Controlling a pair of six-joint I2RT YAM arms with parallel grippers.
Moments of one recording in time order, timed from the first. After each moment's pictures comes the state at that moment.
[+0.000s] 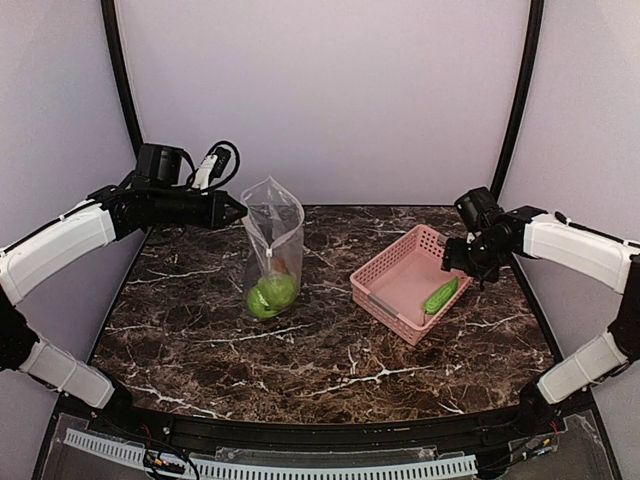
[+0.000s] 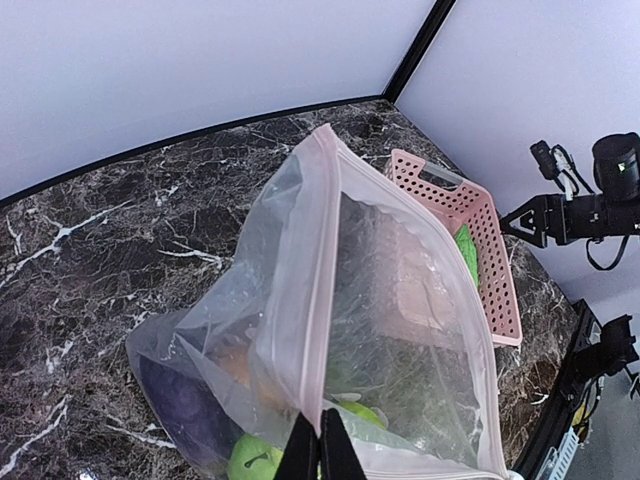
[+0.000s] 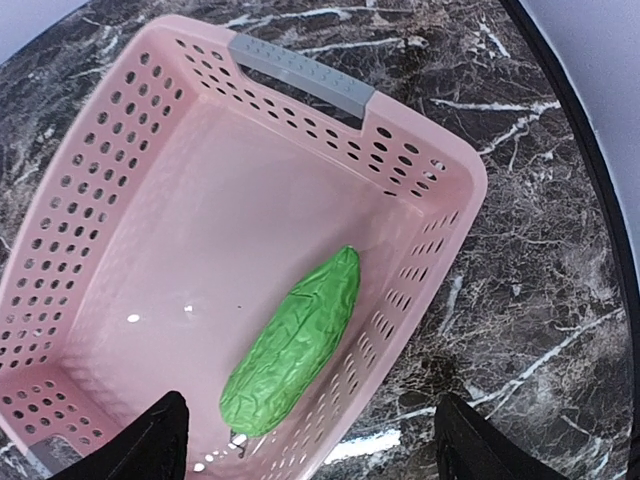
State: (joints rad) left arm -0.45 1.35 1.24 -0.41 0.36 -0.19; right arm 0.43 1.39 1.06 -0.74 0.28 0.64
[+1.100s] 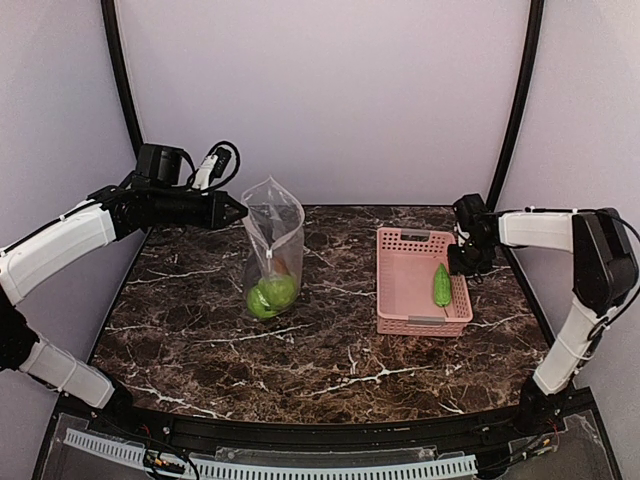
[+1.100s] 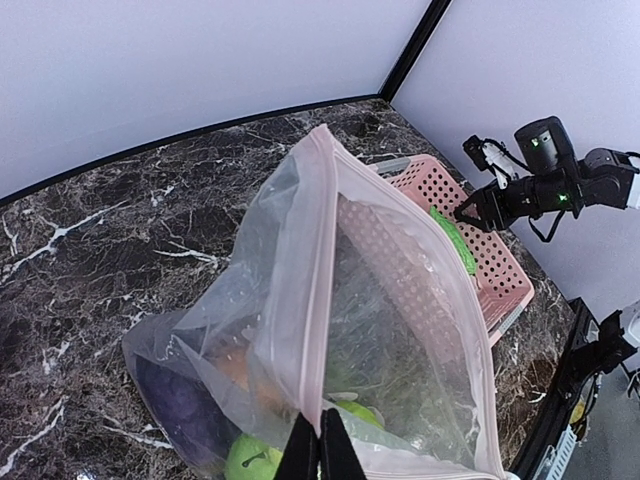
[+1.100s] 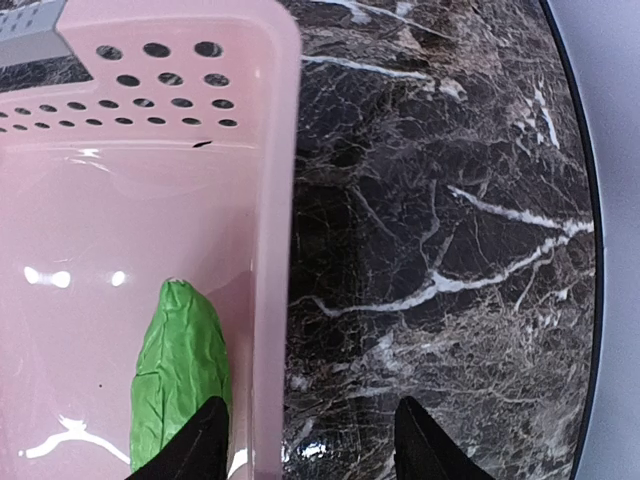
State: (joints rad) left arm -0.45 1.35 1.23 -0.41 0.37 -0.19; right arm 0.27 1.71 1.12 -0.52 0.25 0.24
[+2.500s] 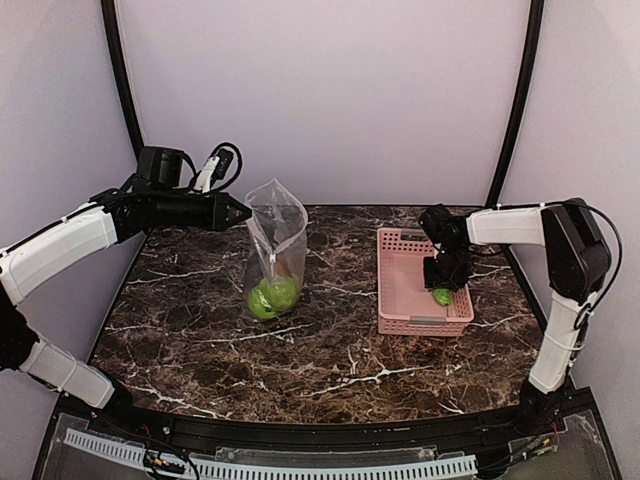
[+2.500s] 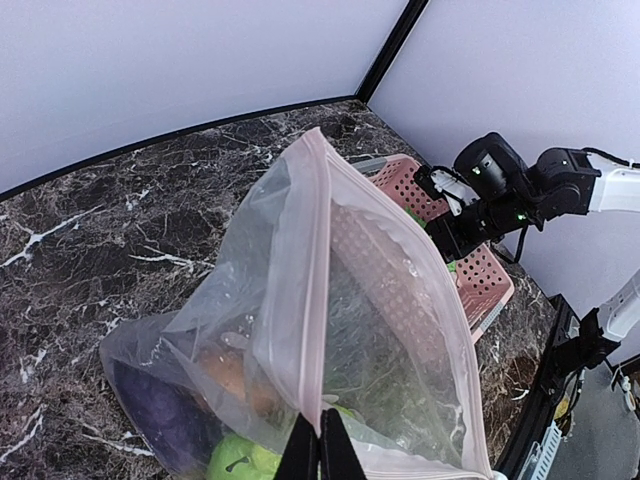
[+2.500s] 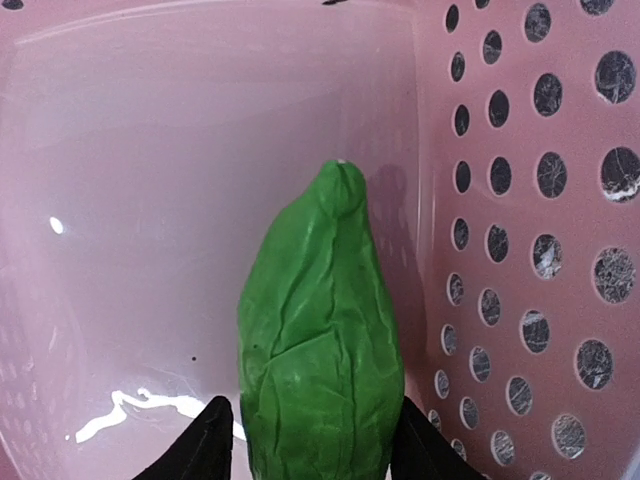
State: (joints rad) left arm -0.45 1.35 1.21 -0.36 0.43 -0.20; right arm 0.41 1.86 1.25 -0.72 0.23 0.46
